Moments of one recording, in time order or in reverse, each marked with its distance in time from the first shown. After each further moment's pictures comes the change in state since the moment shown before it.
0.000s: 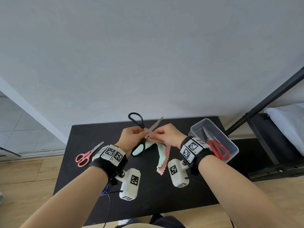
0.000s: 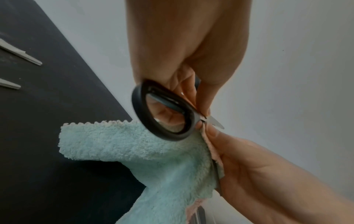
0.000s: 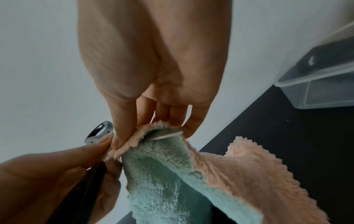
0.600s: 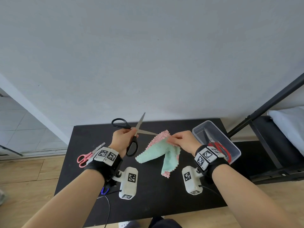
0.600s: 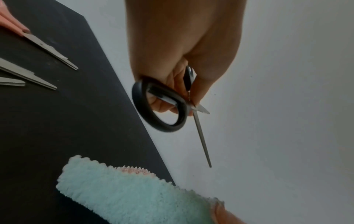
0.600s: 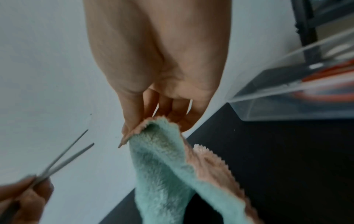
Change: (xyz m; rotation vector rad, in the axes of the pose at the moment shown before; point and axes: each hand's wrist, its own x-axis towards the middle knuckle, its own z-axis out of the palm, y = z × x) left_hand 0.014 -0.007 -0.023 -0.133 0.225 -0.096; right_hand -0.013 0.045 -0.026 0.033 0.195 0.085
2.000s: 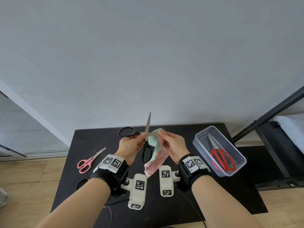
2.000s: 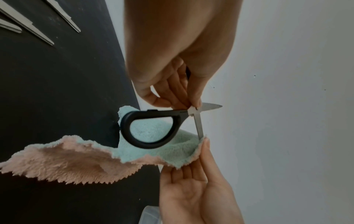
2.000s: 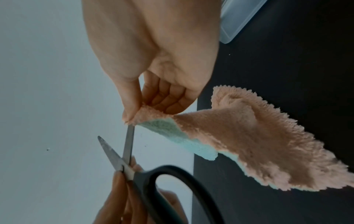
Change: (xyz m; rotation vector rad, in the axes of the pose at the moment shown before) left_hand -0.001 -0.001 0.019 -0.234 -0.140 -0.080; right_hand 0.014 -0.032 0.048 0.988 0.124 0.134
